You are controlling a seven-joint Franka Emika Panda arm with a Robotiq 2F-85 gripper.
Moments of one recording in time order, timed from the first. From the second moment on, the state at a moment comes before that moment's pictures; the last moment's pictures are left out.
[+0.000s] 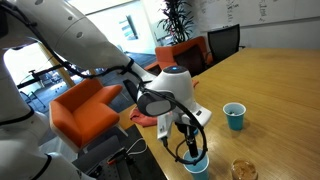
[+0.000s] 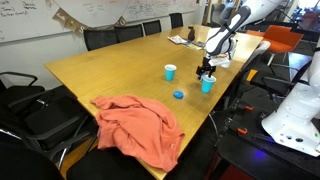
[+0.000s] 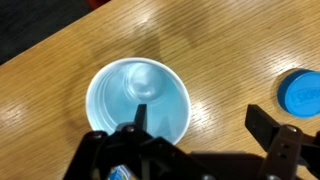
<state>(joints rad) -0.19 0.30 -0.15 -2.38 0.11 2.64 0.09</state>
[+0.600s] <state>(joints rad) -0.20 0.37 -0.16 -2.38 0.12 2.76 0.09</state>
